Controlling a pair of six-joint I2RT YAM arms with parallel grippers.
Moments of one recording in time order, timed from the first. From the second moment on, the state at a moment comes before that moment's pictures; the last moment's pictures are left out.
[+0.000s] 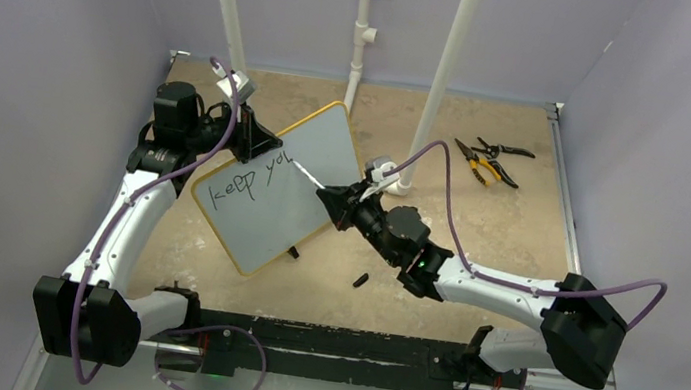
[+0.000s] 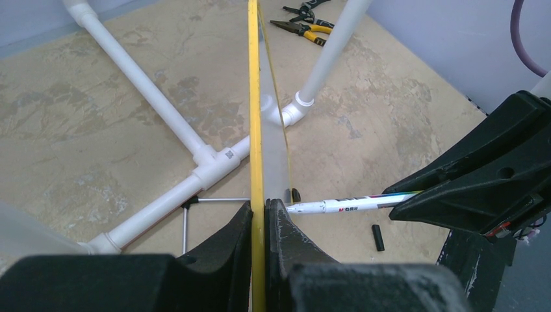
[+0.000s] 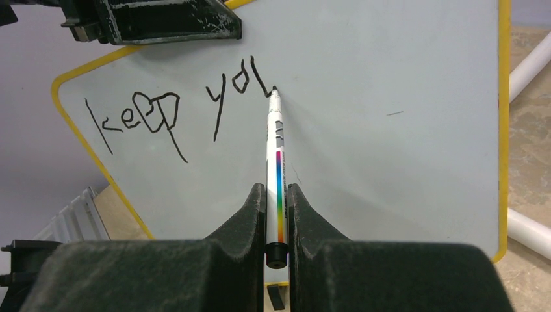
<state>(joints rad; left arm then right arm) -0.05 1.15 1.02 -0.23 0.83 -0.02 1.02 1.33 0.68 0.68 0.24 0.36</state>
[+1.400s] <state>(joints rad) -0.05 1.15 1.02 -0.23 0.83 -0.02 1.02 1.34 0.69 0.71 0.27 0.38</state>
